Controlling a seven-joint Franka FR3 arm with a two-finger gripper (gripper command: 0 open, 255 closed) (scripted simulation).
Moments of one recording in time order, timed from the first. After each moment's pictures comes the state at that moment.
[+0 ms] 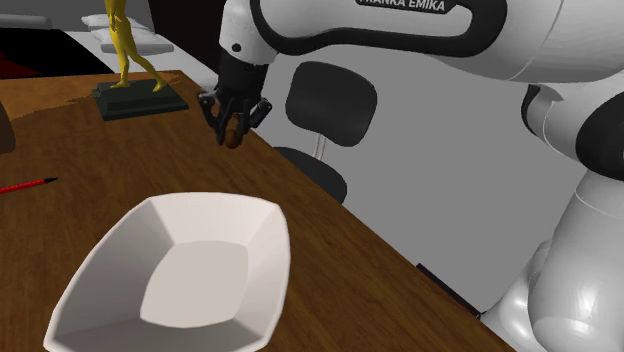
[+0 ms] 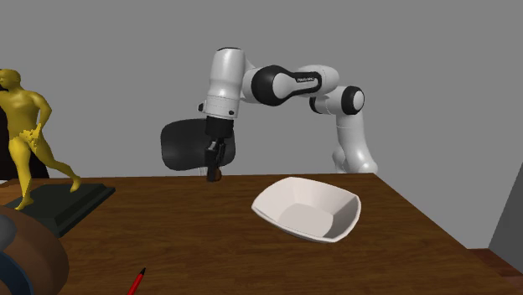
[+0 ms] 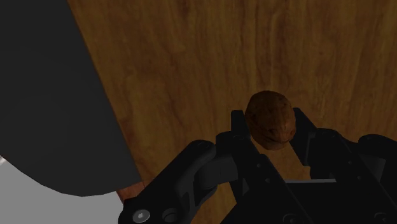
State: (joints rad) arm 0.21 0.23 0.42 -1.40 -0.04 1.85 0.68
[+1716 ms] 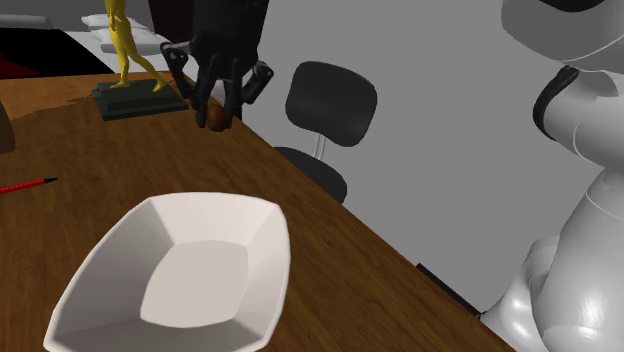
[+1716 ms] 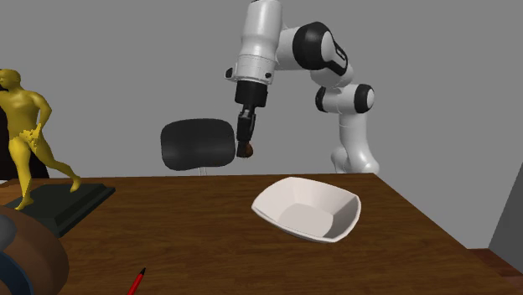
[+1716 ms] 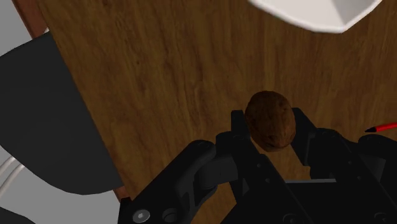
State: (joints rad) arm 0.33 0.18 0.47 -1.23 -0.07 1.64 0.85
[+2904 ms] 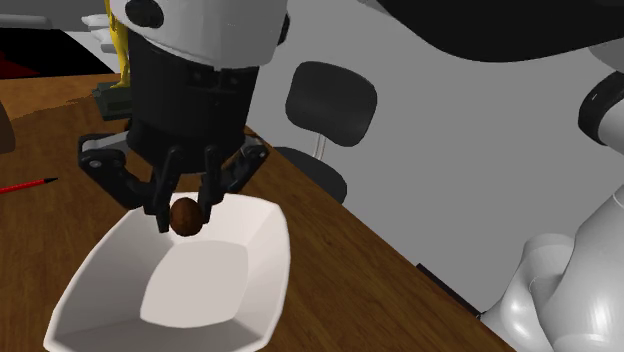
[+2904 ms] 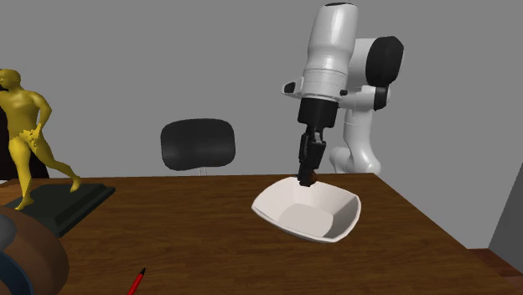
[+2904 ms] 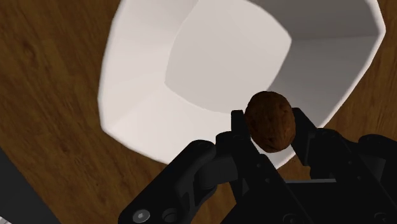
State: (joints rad) arm 0.45 0.04 0.57 -1.48 -0.07 1.75 1.10
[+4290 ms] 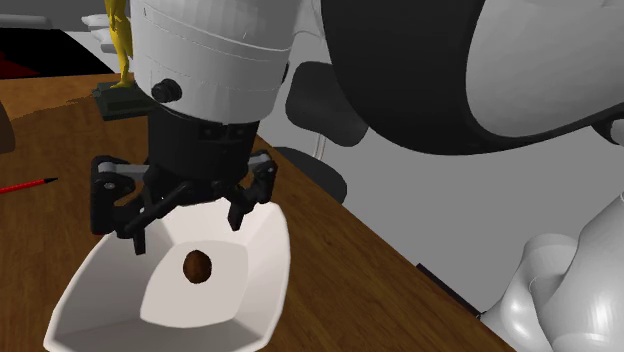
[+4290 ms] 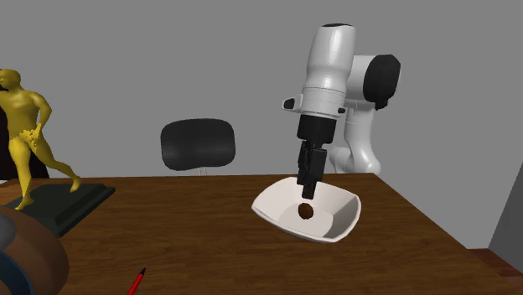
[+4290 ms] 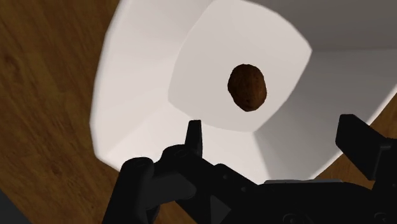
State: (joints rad) arm 0.44 0.00 0.57 -1.60 -0.05 1.85 1.09
